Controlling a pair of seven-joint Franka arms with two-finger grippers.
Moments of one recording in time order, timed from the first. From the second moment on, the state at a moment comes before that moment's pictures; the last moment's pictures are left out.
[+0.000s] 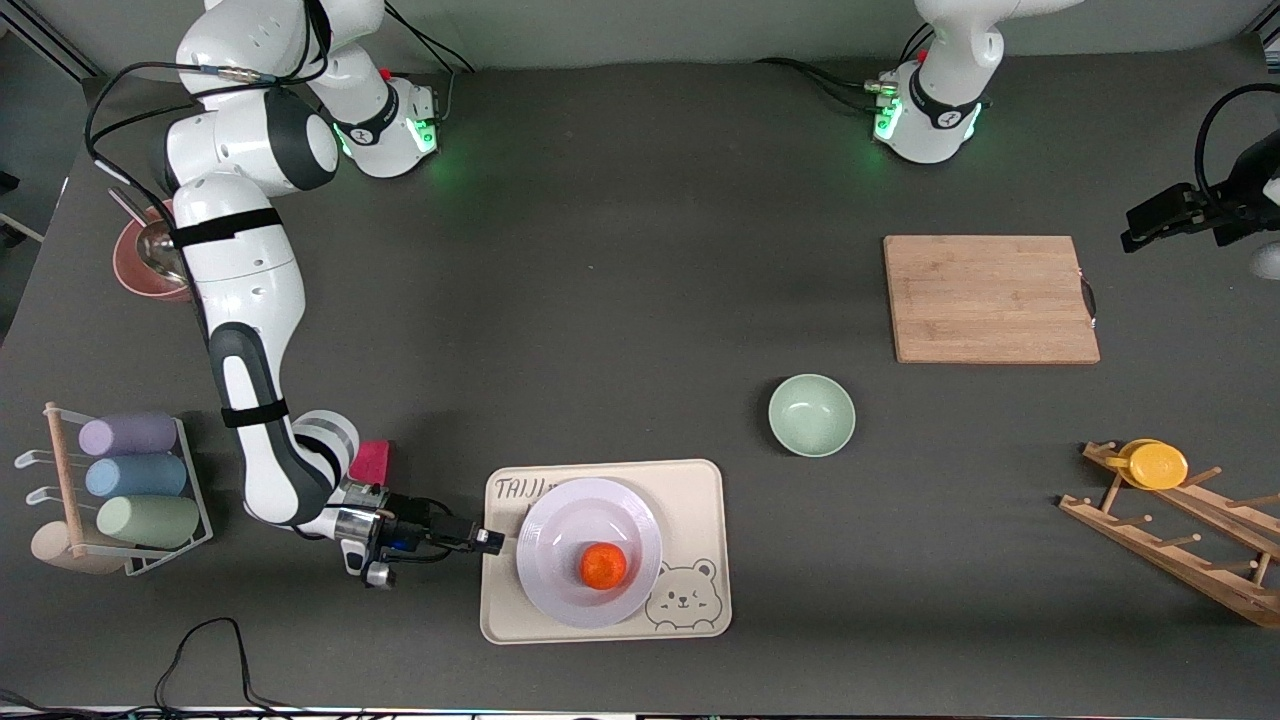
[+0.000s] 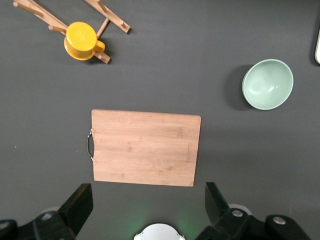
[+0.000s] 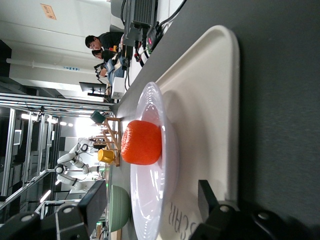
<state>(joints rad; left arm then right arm) 0.11 -0.08 -0.08 -1.65 0.00 1.49 -0.02 0.07 1.14 0.03 -1.20 1.52 2.03 -0.83</state>
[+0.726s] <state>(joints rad) 0.12 -0.08 -0.06 -1.64 0.00 1.50 -0.02 0.06 0.89 0.02 -1.32 1.34 2.02 -0.51</state>
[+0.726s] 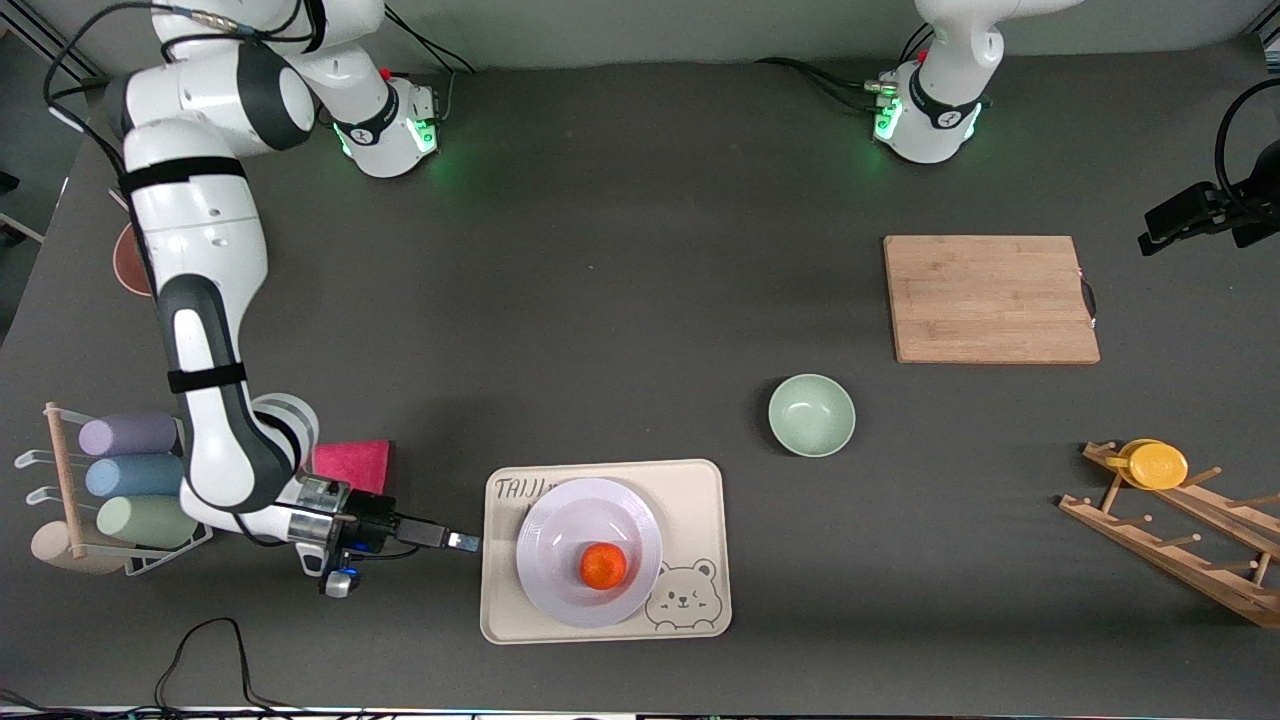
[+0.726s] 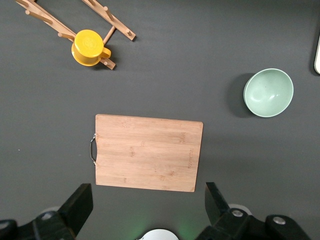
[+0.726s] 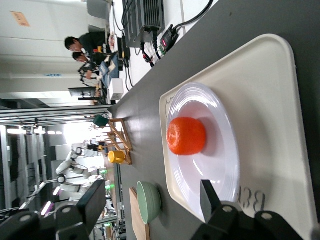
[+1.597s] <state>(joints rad) 0.12 -0.10 -0.03 -1.63 -0.02 1.48 -0.02 0.02 0.28 -0.11 -1.60 0.44 1.71 -0.21</state>
